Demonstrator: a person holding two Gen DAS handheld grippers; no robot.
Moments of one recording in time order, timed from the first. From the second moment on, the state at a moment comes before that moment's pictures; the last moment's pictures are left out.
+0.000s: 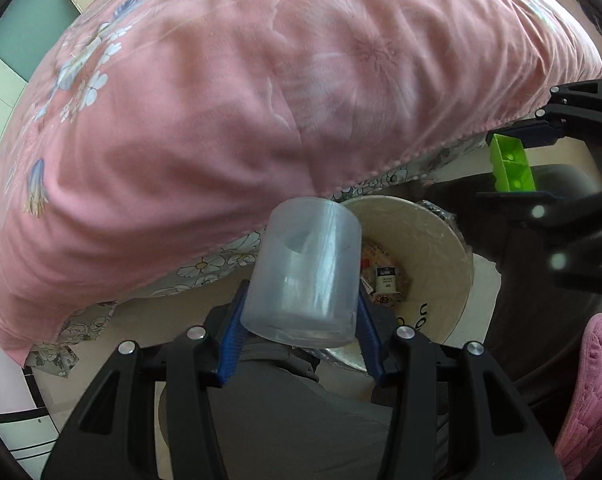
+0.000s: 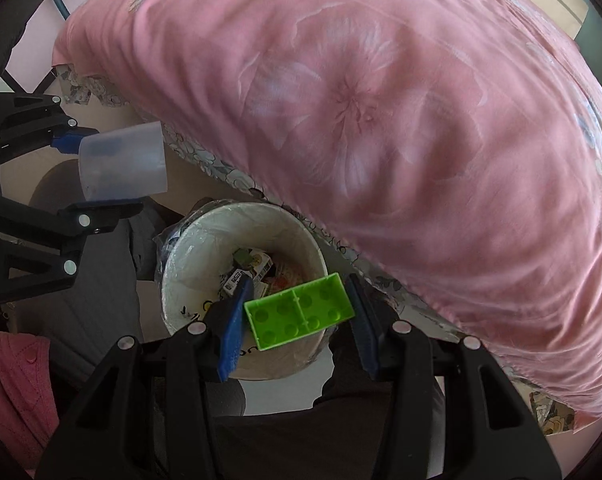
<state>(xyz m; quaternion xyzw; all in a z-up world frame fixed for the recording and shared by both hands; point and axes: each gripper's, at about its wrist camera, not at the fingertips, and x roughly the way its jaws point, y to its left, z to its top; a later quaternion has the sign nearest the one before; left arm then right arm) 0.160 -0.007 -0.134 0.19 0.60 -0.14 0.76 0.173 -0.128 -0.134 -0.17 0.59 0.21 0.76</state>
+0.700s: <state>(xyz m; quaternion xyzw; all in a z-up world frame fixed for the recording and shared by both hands) 0.171 -0.023 -0.266 0.13 0.71 -0.15 0.67 0.170 -0.135 -0.277 -0.09 0.71 0.20 0.67</state>
